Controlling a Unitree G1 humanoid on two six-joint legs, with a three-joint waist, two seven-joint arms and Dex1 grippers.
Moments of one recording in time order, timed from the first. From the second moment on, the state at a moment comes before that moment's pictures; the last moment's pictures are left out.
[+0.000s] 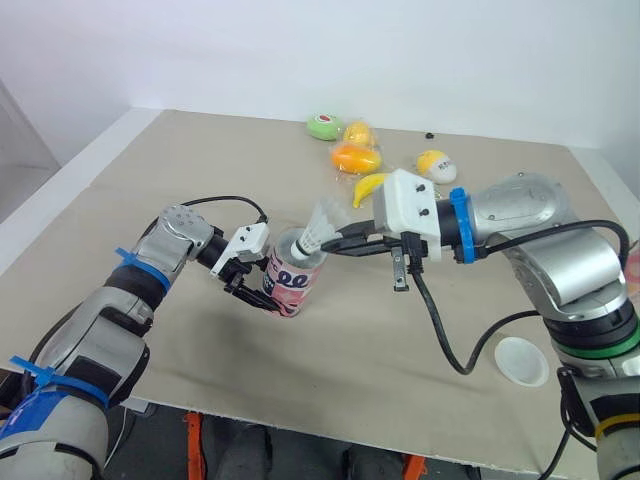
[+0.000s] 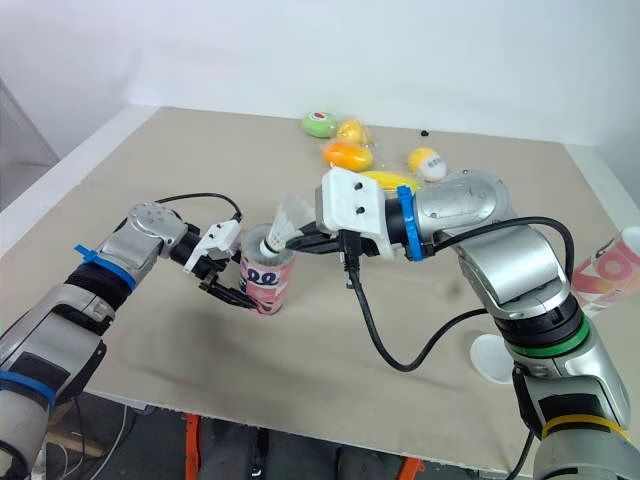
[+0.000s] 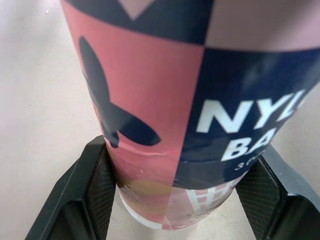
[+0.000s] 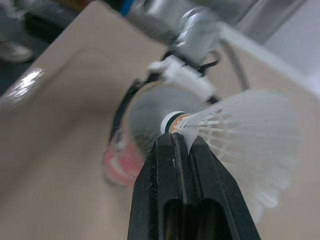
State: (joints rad) left arm -1.02 0.57 -0.57 0.83 -0.31 -0.11 -1.62; right arm -0.87 -0.77 0.28 -0.36 0.38 0.57 1.15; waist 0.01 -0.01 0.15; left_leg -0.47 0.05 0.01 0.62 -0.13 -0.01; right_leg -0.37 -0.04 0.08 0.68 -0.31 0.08
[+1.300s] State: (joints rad) left arm -1.02 0.36 -0.61 0.79 -0.37 -0.06 -1.62; right arm -1.12 -0.80 0.52 -0.15 0.19 0.47 1.56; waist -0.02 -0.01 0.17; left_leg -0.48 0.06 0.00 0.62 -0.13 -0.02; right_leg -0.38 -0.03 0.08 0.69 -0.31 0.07
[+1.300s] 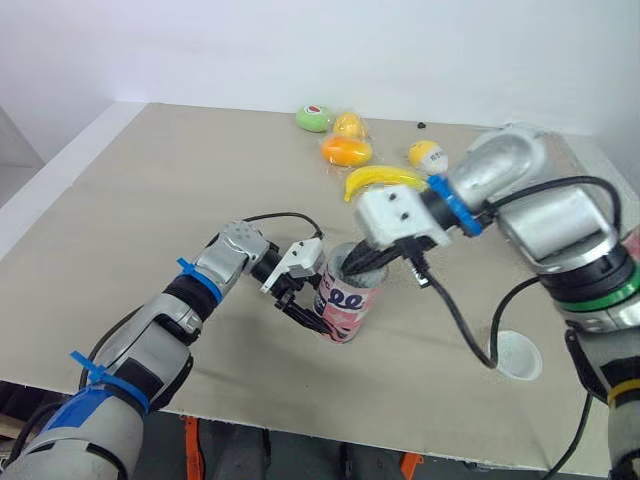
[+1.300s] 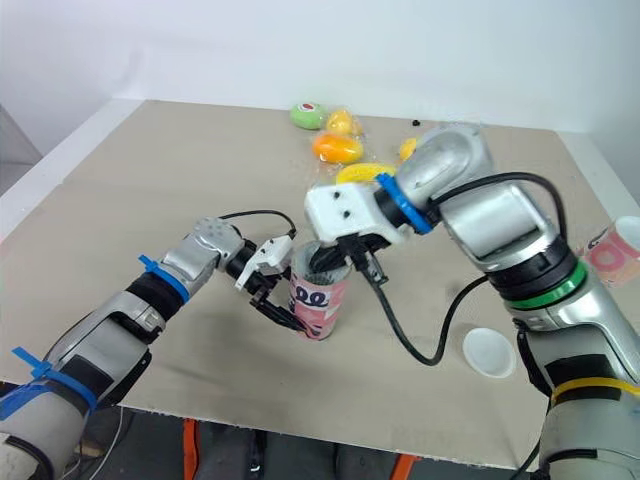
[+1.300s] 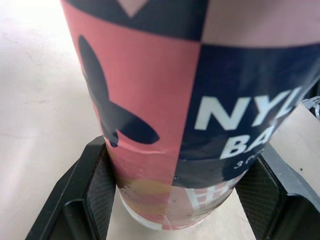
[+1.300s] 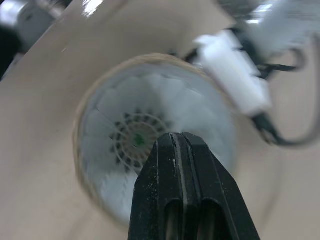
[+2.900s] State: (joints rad) left arm -0.88 0.05 -0.32 0.92 -0.16 -0.29 -1.51; right arm -0.12 -1.26 -0.11 0.09 0.22 0.46 1.38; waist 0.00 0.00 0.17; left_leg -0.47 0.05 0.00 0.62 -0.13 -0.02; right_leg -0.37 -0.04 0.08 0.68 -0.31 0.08
